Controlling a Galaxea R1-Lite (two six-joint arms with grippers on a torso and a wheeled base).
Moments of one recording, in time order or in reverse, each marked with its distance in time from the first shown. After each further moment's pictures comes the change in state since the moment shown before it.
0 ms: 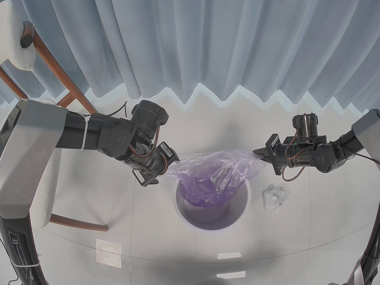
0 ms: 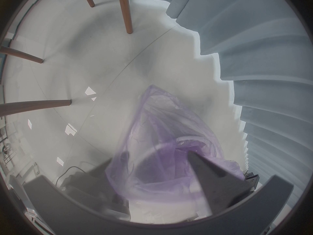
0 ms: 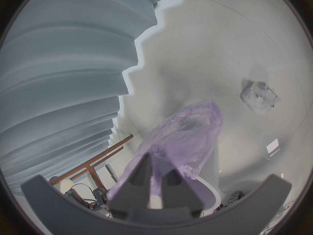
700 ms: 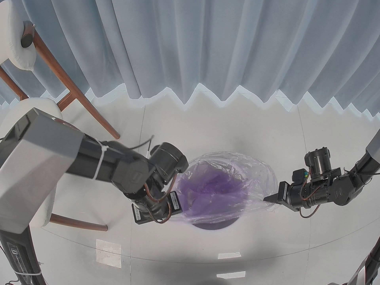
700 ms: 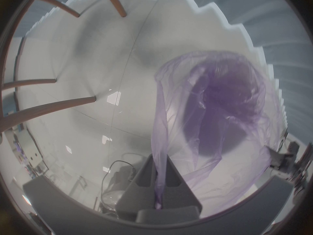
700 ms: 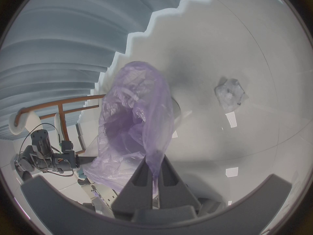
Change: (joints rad) left arm -0.140 -0.026 0.225 0.129 0.101 0.188; right arm 0.009 -0.161 0.465 -0.035 0.003 -0.528
